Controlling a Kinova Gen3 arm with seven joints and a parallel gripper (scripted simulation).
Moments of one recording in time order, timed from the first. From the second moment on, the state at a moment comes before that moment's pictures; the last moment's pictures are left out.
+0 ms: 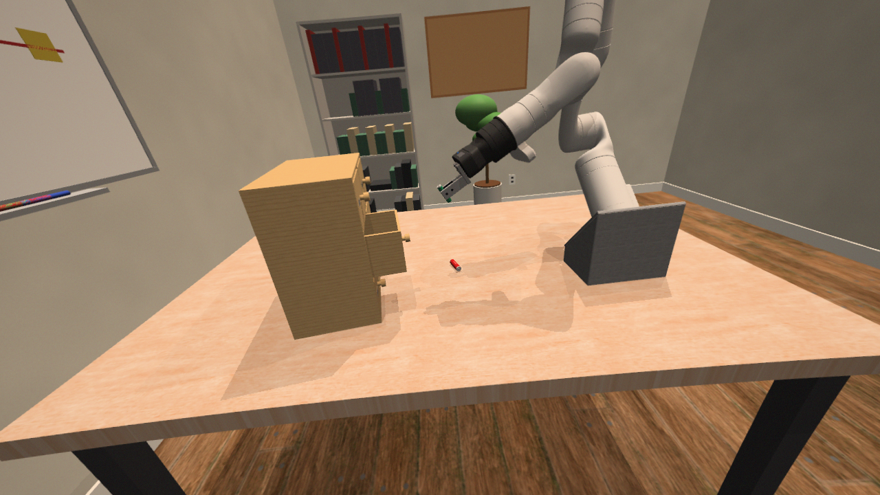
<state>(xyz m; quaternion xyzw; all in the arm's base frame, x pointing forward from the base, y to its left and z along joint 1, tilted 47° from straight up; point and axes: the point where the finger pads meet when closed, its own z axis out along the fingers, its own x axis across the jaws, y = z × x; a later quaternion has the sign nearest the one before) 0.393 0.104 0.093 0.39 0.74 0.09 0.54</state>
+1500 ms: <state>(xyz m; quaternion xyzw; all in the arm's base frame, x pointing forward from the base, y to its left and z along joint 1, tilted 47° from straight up) 0.473 0.116 0.086 0.38 0.75 0.09 0.54</state>
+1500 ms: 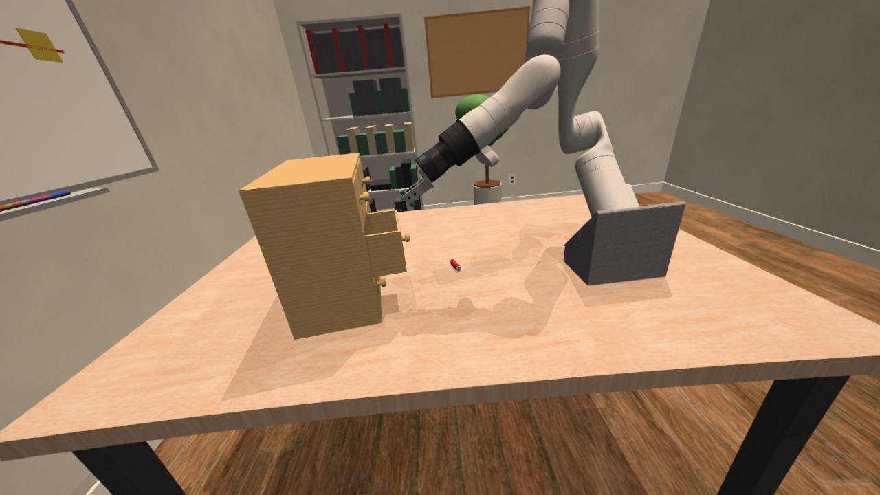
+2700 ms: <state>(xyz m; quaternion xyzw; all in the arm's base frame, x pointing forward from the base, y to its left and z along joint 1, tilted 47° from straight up) 0.534 0.116 0.081 0.39 0.74 0.09 0.54</state>
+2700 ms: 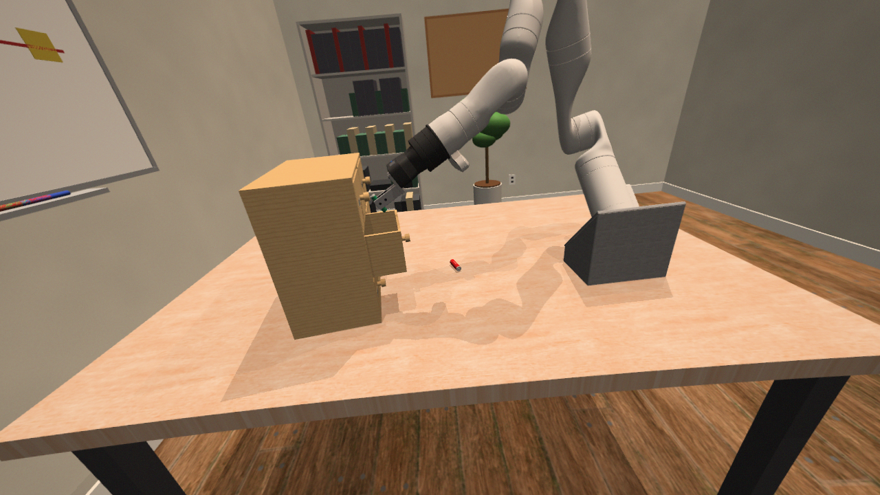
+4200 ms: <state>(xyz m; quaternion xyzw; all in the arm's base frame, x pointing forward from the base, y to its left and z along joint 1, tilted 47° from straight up) 0.534 0.116 0.081 0.39 0.74 0.09 0.54</state>
